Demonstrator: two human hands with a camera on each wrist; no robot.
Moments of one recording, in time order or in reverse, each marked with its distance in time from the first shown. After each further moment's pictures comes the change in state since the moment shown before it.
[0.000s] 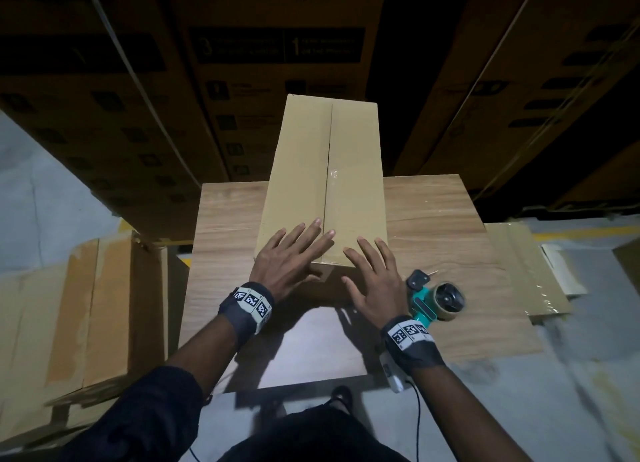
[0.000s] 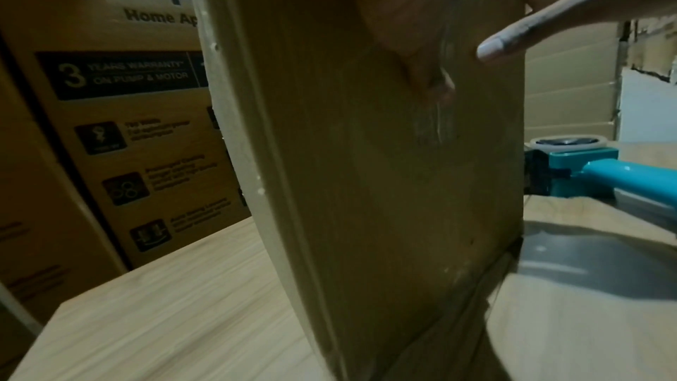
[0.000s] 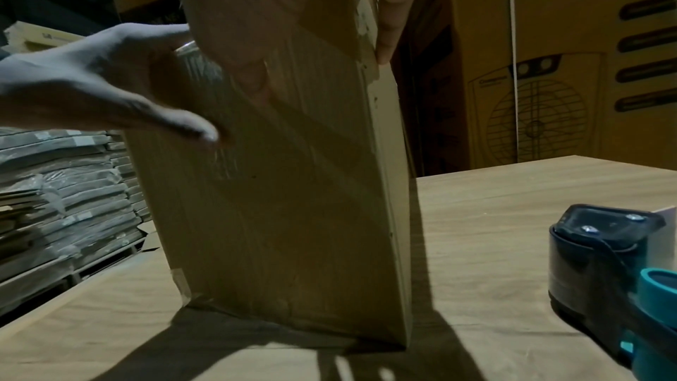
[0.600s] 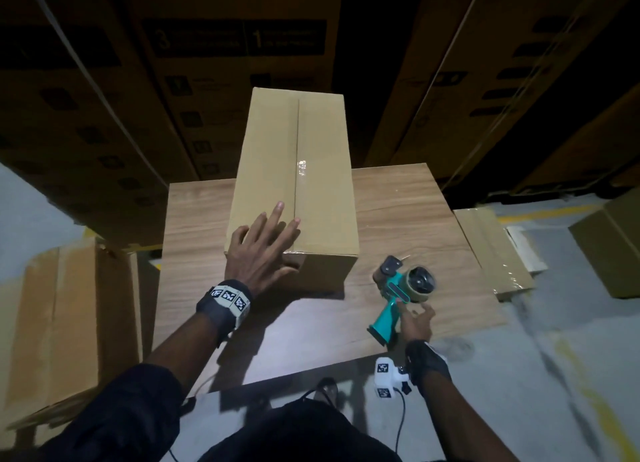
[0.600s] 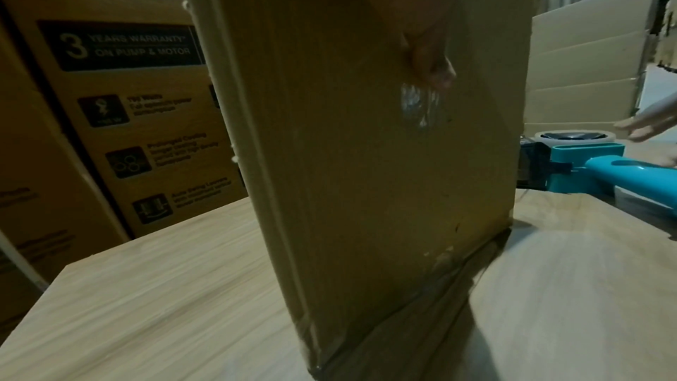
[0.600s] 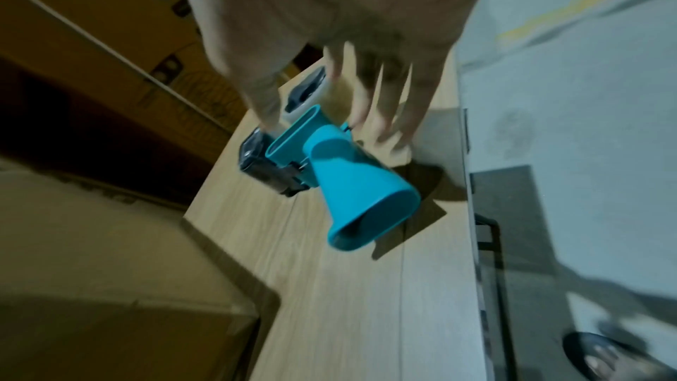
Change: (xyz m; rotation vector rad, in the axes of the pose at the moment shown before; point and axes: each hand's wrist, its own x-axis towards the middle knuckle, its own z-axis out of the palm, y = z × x) left_hand -0.001 0.006 0.008 0.039 0.062 -0.105; right_hand -0.099 0.108 0.036 0.799 0.121 1.355
